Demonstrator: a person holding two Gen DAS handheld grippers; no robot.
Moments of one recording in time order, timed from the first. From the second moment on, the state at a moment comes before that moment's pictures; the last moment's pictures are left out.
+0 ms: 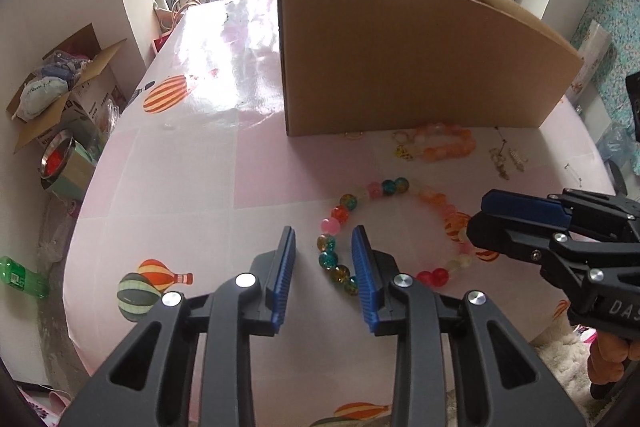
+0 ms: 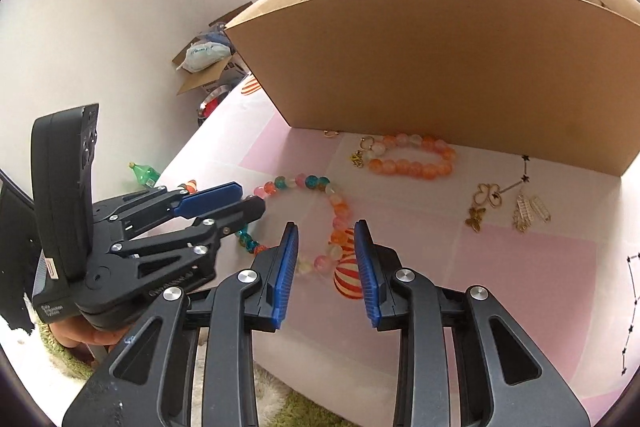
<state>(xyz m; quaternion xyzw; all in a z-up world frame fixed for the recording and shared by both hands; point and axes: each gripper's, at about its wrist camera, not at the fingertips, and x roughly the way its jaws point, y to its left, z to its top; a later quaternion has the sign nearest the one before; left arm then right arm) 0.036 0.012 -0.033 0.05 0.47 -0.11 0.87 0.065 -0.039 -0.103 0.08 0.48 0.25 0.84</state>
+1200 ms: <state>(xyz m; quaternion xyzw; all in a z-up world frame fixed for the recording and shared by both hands) 0.032 0.010 -0.013 0.05 0.43 -0.13 0.89 0.063 -0.027 -0.098 0.04 0.45 0.21 0.87</state>
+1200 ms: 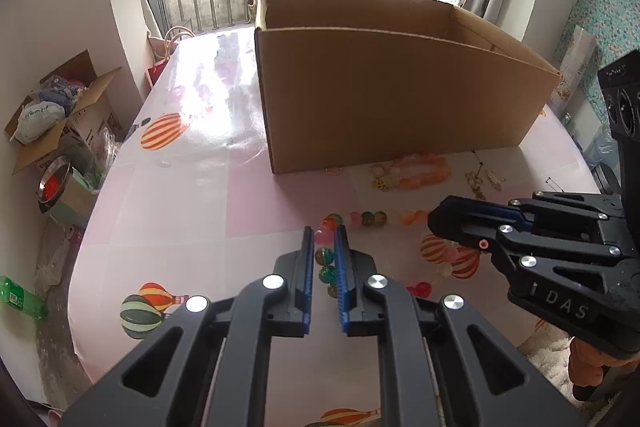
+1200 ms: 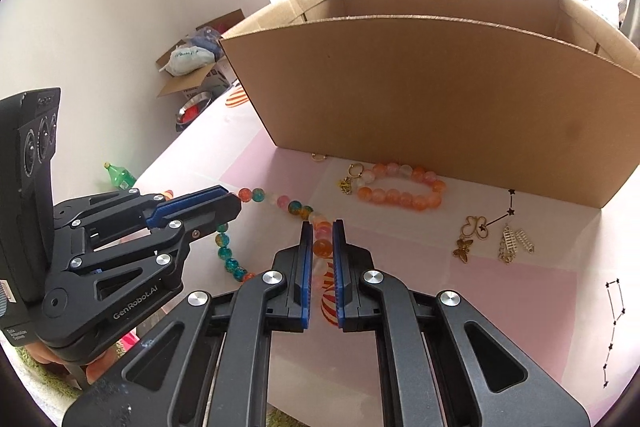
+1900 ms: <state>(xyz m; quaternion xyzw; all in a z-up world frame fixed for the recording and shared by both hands) 0.037 0.001 0.140 0.04 0.27 -0.20 0.94 0.047 -0.067 0.043 0.03 0.29 0.24 0.93</state>
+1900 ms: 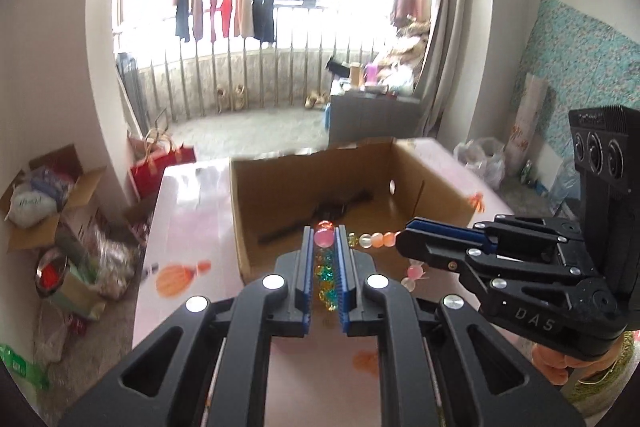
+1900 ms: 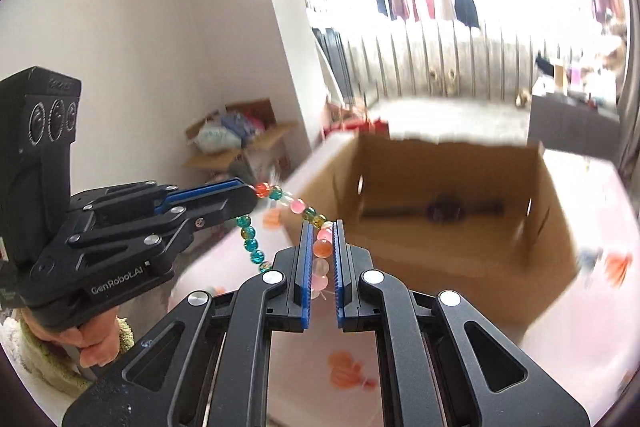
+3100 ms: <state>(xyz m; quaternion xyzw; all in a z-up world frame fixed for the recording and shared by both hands) 0.175 0.051 0.088 -0.09 0.41 -0.18 0.89 0.181 -0.147 0.018 0.09 0.42 0.15 0.89</state>
